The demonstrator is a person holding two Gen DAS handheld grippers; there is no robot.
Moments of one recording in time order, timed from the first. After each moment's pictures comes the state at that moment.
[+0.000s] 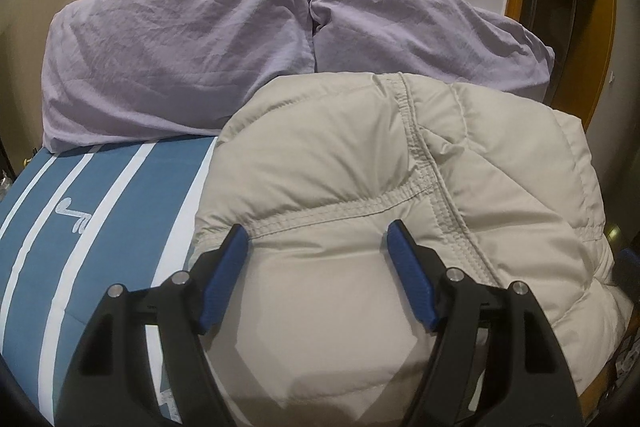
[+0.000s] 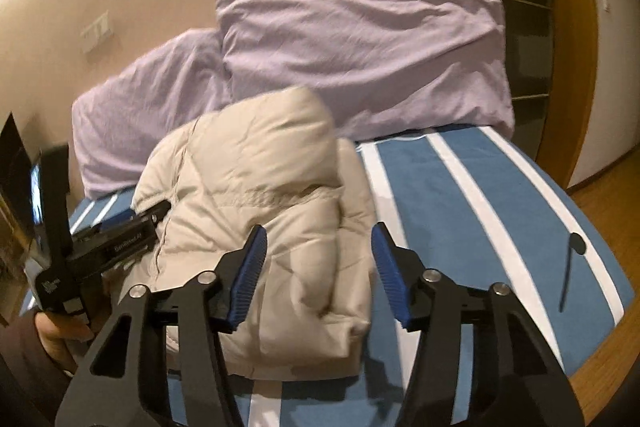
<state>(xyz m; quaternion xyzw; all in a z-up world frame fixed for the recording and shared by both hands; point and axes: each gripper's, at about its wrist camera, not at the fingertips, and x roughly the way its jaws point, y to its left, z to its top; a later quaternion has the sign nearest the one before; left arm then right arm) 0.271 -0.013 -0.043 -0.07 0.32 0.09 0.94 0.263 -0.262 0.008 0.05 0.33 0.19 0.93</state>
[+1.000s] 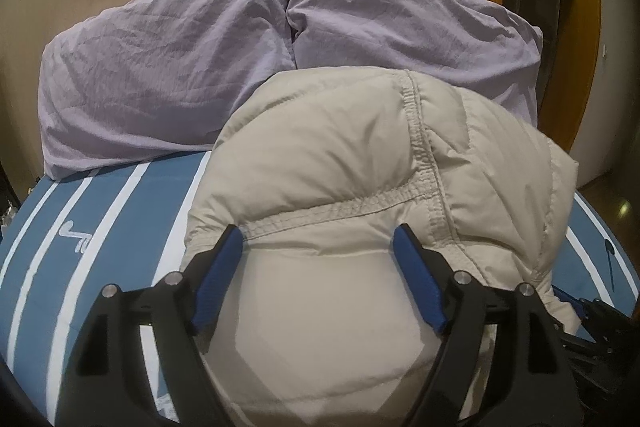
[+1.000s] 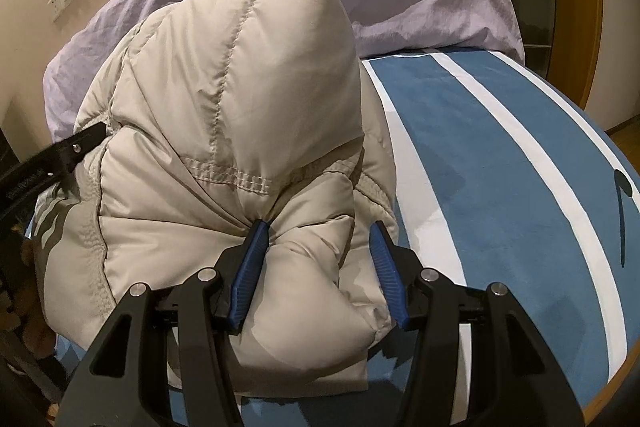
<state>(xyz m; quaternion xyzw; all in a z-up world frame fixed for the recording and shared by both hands) 0.274 -0.035 -0.042 -0.02 0.31 0.08 0.95 0.291 -0.254 -0.075 0.05 0.40 0.17 0.90</state>
